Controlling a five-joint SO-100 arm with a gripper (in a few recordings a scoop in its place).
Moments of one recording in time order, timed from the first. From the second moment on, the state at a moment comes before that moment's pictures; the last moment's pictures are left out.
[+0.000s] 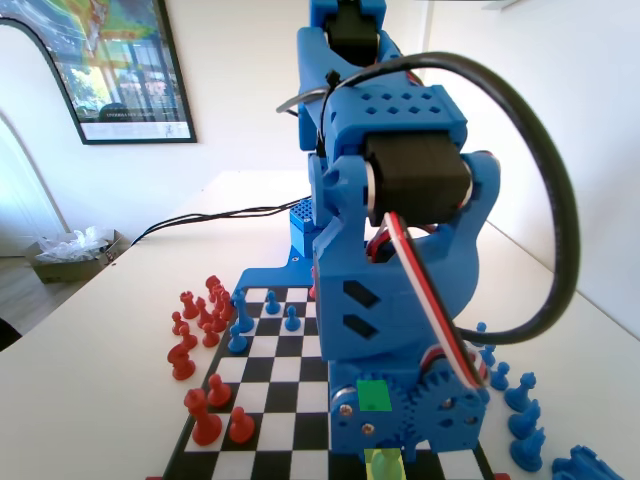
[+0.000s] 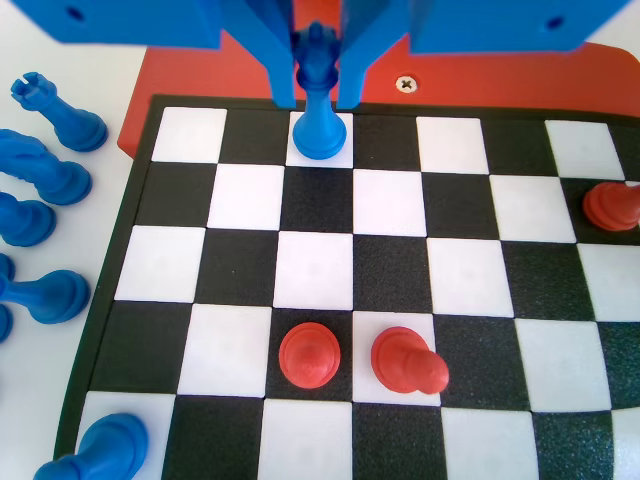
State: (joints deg) arm -5.8 53.0 74.6 56.4 -86.5
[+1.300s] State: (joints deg) arm -7.1 70.2 98.1 55.4 -87.5
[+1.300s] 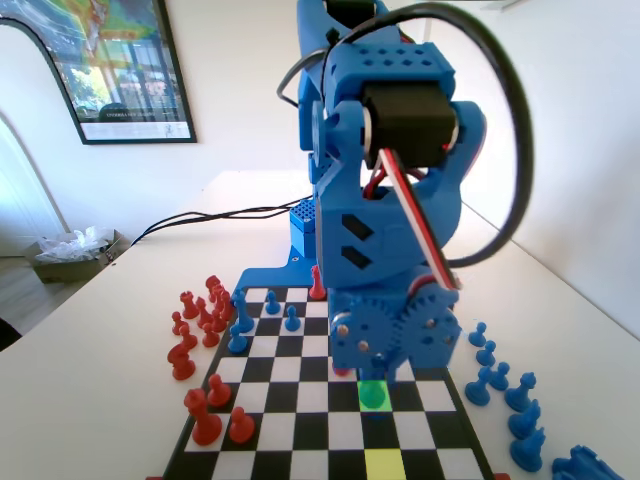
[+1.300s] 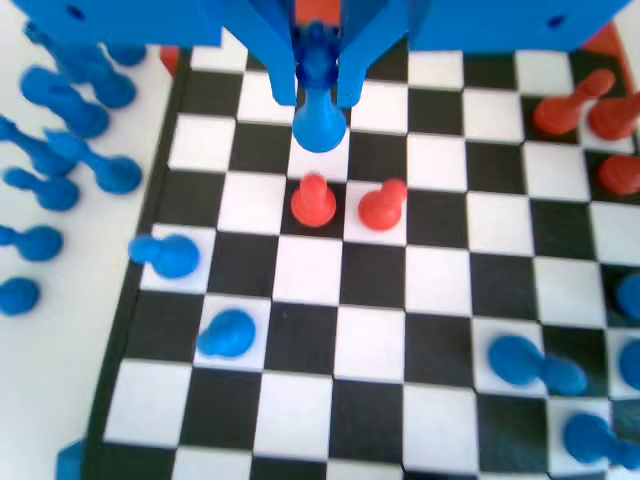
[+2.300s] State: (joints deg) arm -7.8 70.6 103.3 48.7 -87.5
